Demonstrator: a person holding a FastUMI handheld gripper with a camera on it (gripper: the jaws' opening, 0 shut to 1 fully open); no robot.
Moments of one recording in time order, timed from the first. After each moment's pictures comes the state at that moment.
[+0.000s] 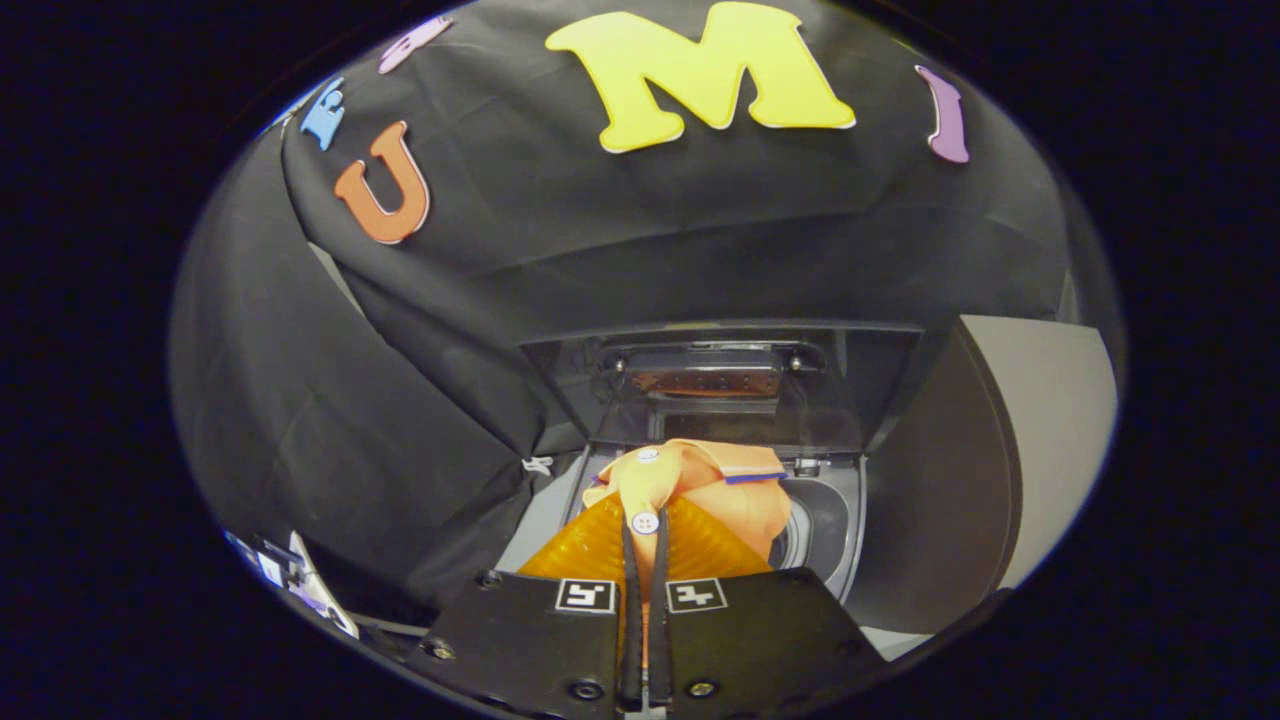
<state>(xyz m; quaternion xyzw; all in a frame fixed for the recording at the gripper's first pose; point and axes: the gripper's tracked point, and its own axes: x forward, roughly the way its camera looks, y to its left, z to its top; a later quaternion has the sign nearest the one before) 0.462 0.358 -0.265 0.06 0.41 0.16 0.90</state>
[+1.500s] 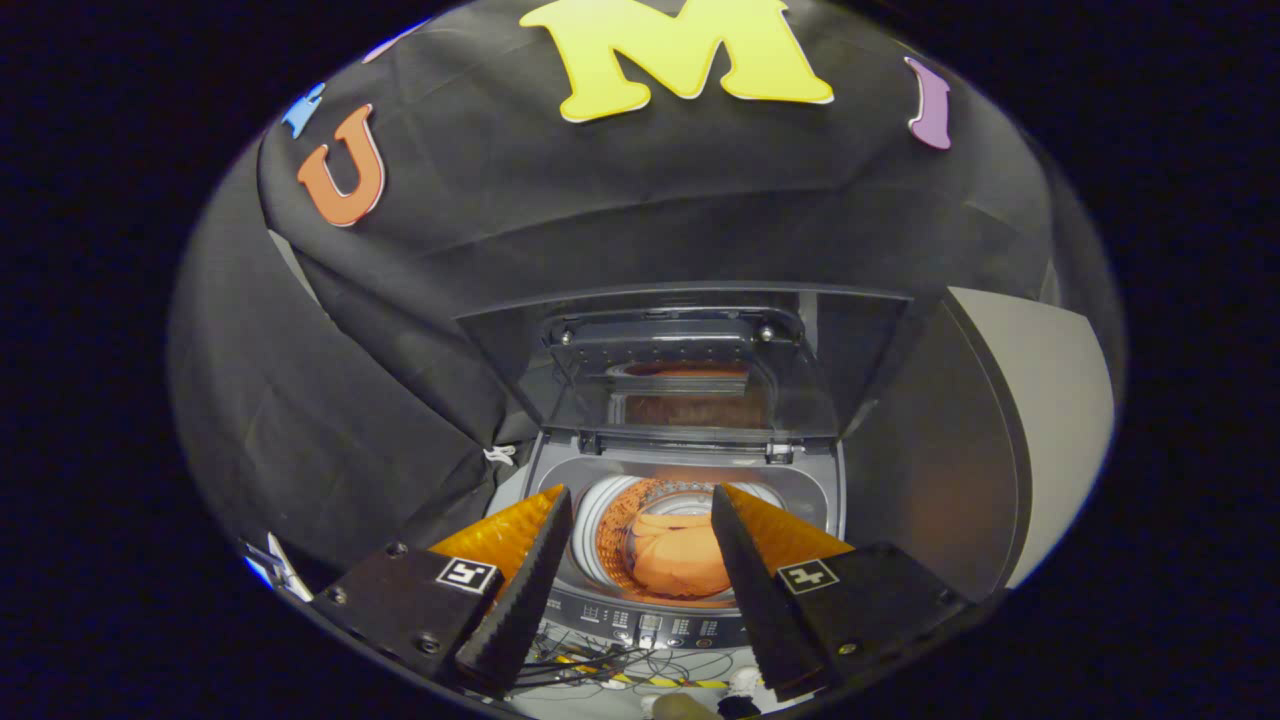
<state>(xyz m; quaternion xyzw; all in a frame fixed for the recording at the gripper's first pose) 0.465 0.338 -0.290 0.05 0.43 0.10 0.90</state>
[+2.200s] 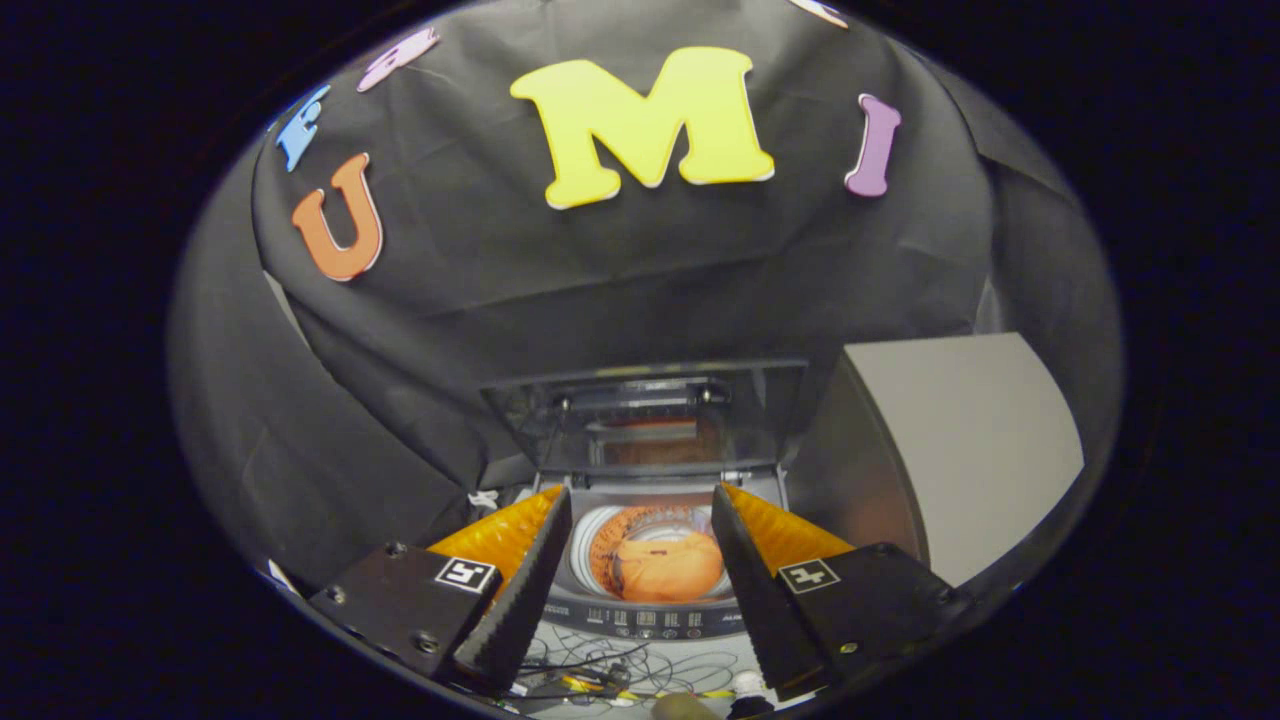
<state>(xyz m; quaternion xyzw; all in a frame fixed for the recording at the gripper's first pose) 0.442 0.322 -0.186 0.05 0.35 0.04 0.93</state>
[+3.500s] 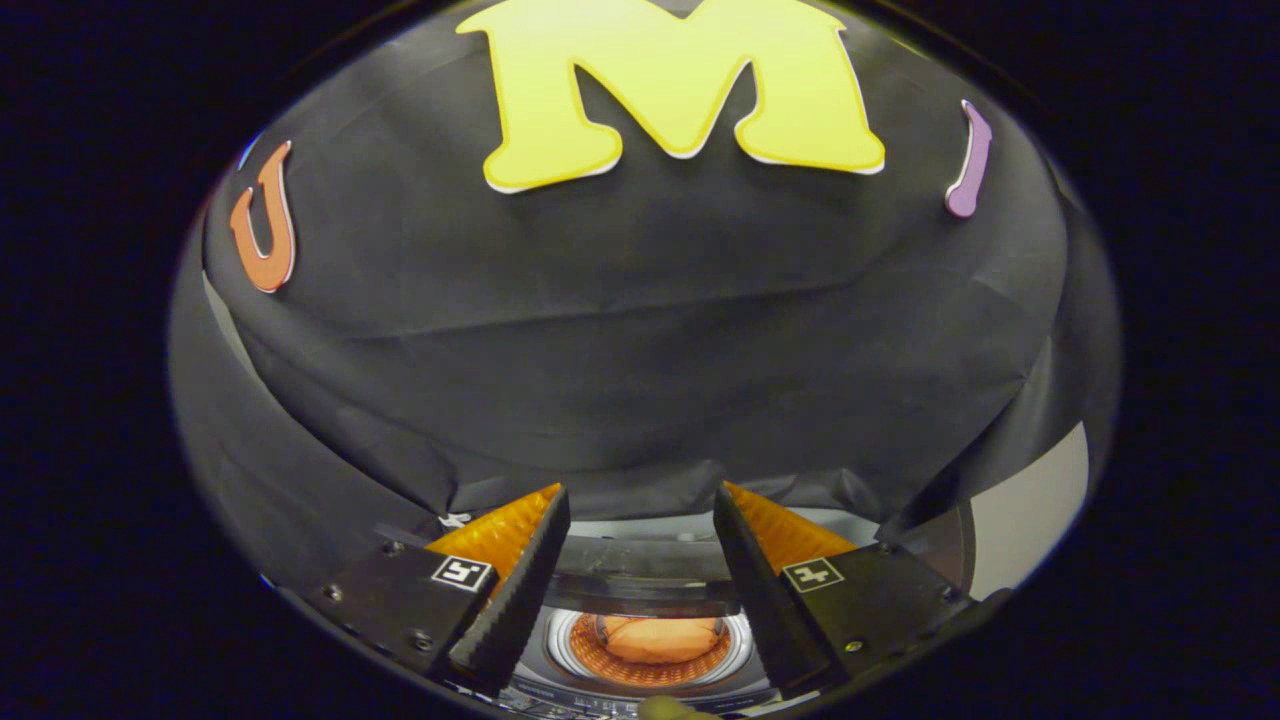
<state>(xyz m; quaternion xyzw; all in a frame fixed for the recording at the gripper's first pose) 0.664 0.350 -0.246 0.02 0.38 0.04 0.92</state>
